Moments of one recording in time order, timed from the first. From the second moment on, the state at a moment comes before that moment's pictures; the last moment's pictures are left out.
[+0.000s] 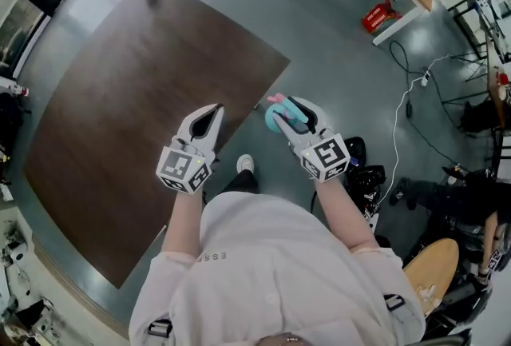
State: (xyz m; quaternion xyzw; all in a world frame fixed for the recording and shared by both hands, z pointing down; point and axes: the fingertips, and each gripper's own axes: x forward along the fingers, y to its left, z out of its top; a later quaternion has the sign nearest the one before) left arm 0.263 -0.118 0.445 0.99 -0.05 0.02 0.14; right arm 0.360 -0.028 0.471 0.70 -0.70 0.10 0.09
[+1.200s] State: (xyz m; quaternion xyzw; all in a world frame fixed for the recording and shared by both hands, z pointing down) left arm 0.243 -0.296 0.476 0.89 -0.43 0.01 0.18; right arm 0.410 -0.309 0.516 0.43 -0.89 0.08 0.13
